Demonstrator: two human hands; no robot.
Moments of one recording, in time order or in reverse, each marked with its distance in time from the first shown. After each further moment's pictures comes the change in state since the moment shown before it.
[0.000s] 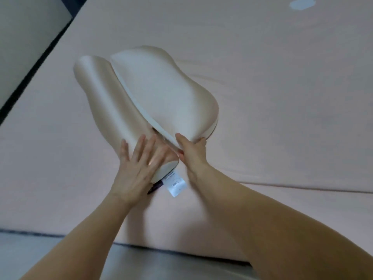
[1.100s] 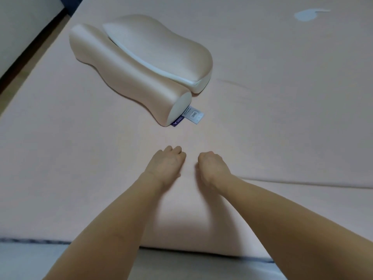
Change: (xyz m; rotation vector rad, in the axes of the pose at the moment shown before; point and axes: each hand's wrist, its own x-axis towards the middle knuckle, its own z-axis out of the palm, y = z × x) left_hand 0.028 -0.051 0.039 -0.189 -0.156 0.050; right_hand -0.034 0.018 0.042 -1.835 -0.089 -0.341
